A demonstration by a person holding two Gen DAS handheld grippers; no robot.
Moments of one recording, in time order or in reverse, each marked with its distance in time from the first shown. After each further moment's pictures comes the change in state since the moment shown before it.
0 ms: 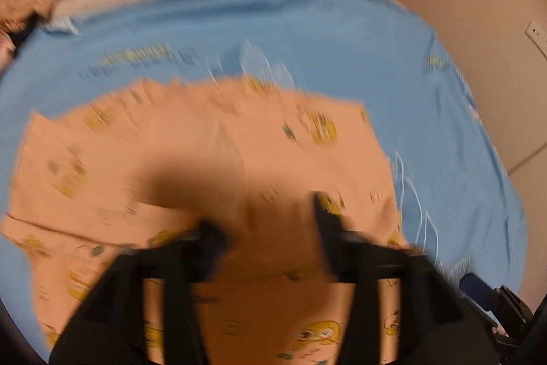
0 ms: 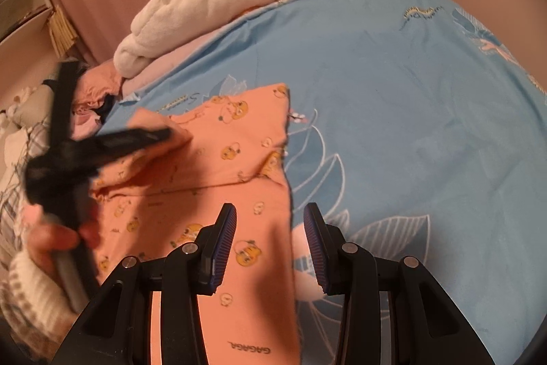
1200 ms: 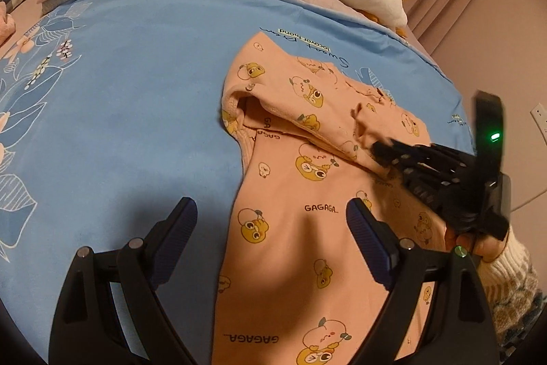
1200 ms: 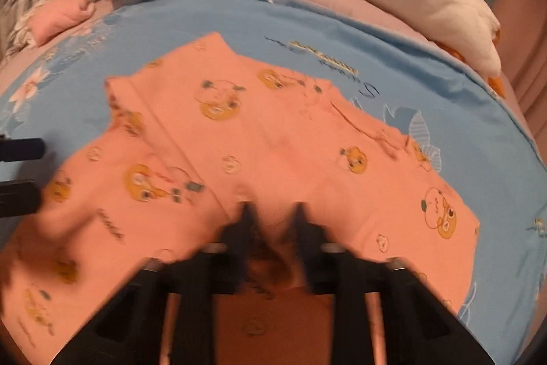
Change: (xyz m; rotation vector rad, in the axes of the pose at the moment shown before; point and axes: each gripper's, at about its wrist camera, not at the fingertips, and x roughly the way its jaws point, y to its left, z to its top) left arm -0.123 0.175 -0.113 -0.286 -0.140 0.013; right arm 0.130 0.194 0.015 -0.705 0.121 0.010
